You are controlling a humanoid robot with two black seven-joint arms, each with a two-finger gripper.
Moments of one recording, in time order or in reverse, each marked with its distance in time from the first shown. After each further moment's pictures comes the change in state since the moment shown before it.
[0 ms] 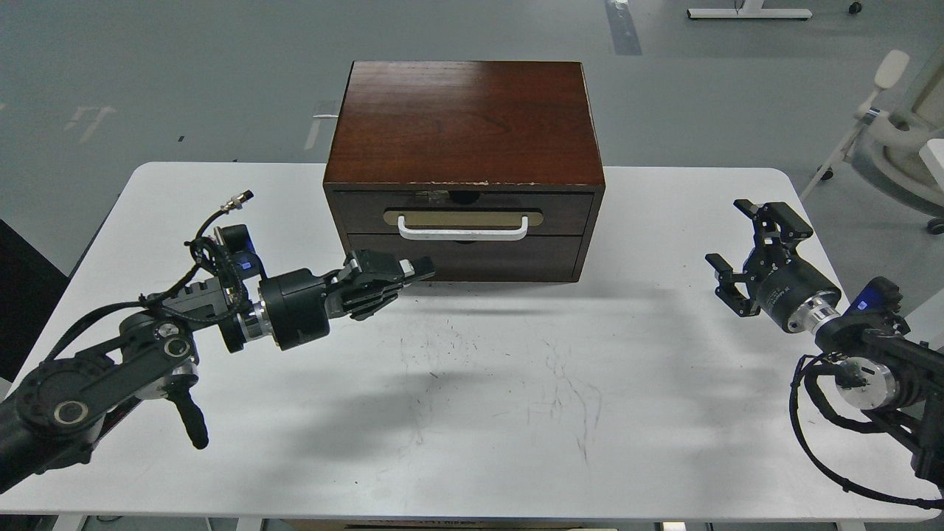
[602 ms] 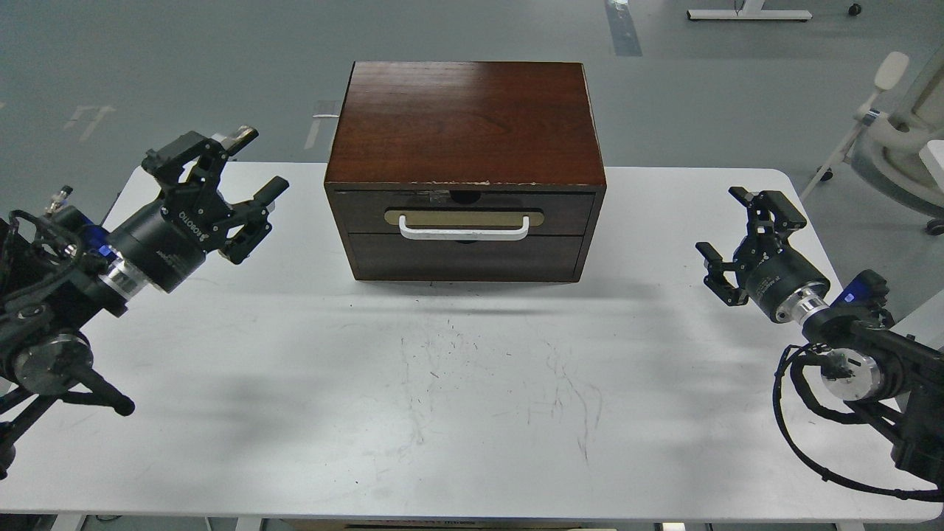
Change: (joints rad) left arm 0.109 0.156 -0.134 0.093 -0.540 0.071 0.000; right arm 0.002 0.045 0.046 -0.003 0.000 0.000 0.000
